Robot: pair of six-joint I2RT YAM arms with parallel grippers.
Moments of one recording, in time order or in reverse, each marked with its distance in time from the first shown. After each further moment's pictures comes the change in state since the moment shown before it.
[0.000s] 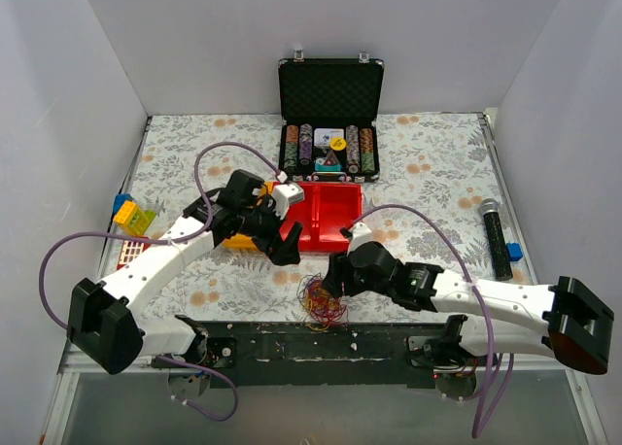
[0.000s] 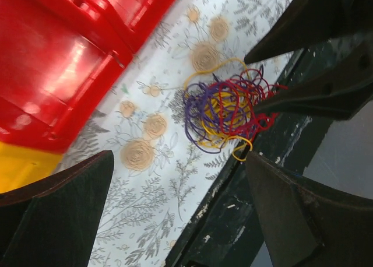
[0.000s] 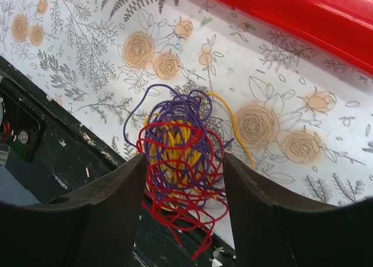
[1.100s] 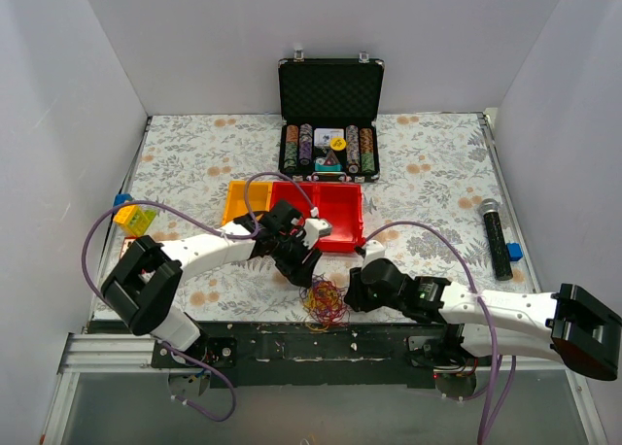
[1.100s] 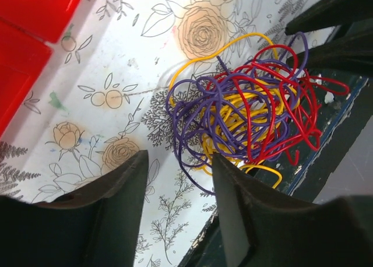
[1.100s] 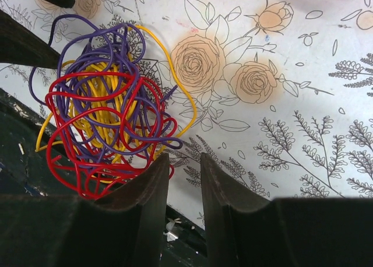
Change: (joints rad) left arm -0.204 0.268 -0.156 0.221 -0.068 -0.076; right arm 0.011 -0.109 -0.198 -0.034 0.031 0.053
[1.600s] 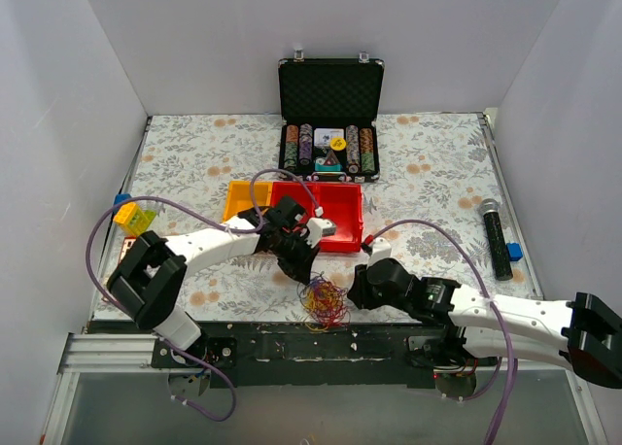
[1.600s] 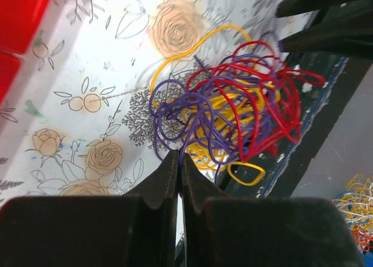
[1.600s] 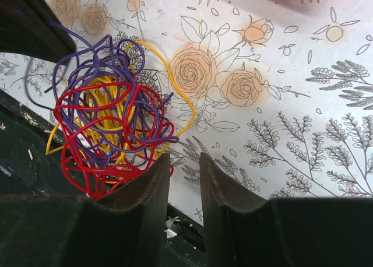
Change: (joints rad) left arm 0.000 0.058 0.050 -0.059 0.081 0.027; right arm 0.001 -0.083 0.000 -0.042 0.038 0.001
